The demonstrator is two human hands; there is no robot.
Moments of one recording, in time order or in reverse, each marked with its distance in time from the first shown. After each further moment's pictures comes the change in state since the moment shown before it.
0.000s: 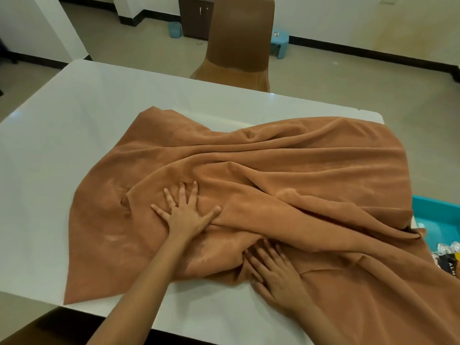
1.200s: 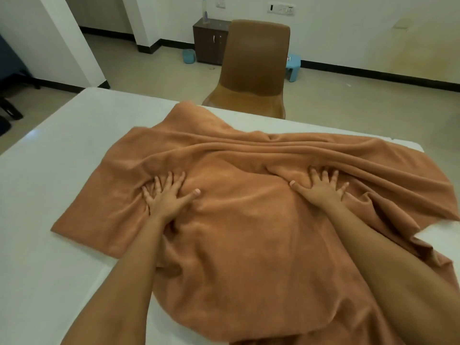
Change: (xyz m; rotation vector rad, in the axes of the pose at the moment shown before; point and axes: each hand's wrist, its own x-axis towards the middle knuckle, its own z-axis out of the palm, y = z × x) left_hand 0.175 -0.032 -0.057 -0.073 0.058 0.057; right_hand 0.255 0.189 -0.119 0.043 0.028 0.885
